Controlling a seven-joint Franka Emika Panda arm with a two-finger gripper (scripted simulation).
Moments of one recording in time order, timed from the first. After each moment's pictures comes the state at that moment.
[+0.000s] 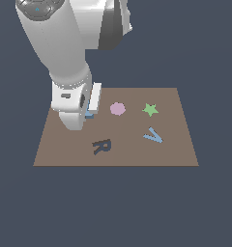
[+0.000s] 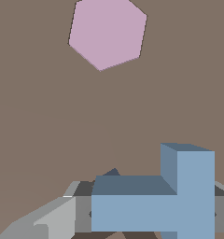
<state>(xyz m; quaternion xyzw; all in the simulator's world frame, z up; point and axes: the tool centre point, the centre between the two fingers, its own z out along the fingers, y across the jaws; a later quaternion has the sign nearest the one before) -0.036 -0.107 0.039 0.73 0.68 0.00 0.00</state>
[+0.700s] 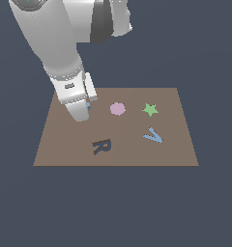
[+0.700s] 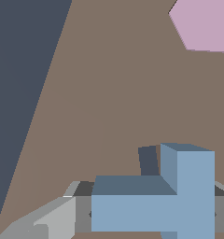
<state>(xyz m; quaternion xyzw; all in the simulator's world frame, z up) -0.061 -0.127 0.040 0.58 0.81 0.00 0.00</state>
